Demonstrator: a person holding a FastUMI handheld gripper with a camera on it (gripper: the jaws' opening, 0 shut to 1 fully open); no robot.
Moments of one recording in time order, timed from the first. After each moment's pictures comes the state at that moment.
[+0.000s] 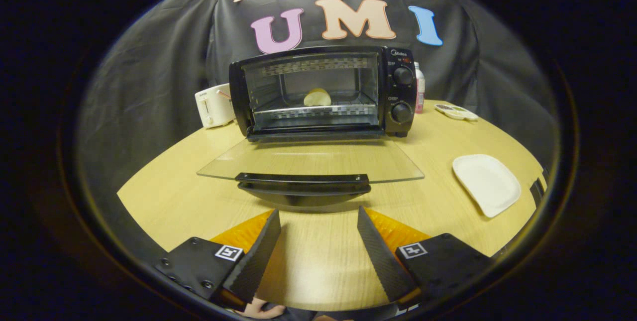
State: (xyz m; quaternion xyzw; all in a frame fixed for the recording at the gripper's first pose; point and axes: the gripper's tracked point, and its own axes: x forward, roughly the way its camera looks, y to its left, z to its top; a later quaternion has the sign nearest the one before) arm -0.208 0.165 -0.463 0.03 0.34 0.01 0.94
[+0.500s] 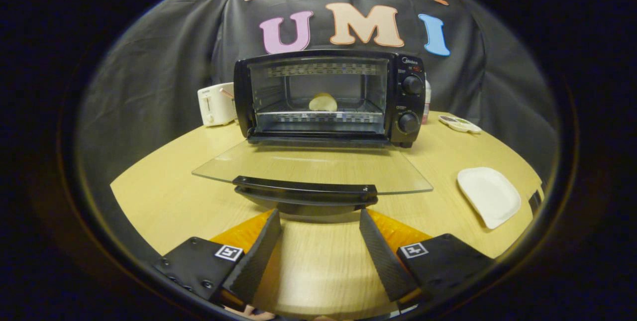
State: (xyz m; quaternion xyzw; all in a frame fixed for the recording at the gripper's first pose) arm -0.198 0.172 -0.462 0.03 0.32 0.02 0.95
